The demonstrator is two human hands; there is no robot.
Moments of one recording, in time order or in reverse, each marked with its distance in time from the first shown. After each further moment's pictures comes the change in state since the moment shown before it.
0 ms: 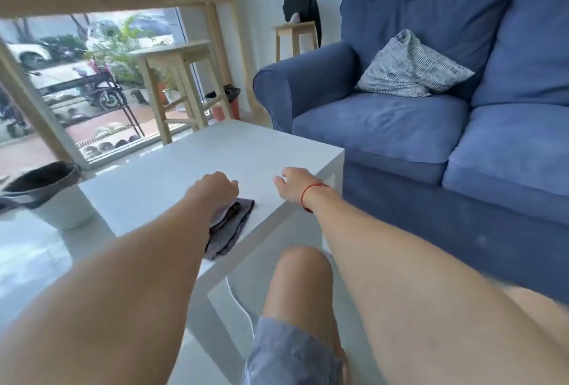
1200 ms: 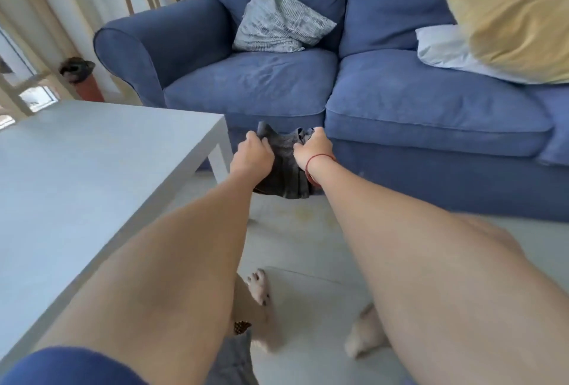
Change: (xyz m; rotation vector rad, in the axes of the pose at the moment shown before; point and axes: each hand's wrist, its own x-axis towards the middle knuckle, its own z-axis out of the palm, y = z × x) left_hand -0.059 0.252 0.109 -0.510 -0.035 0.518; right_hand -0.056 0.197 -0.053 0.565 0.594 0.638
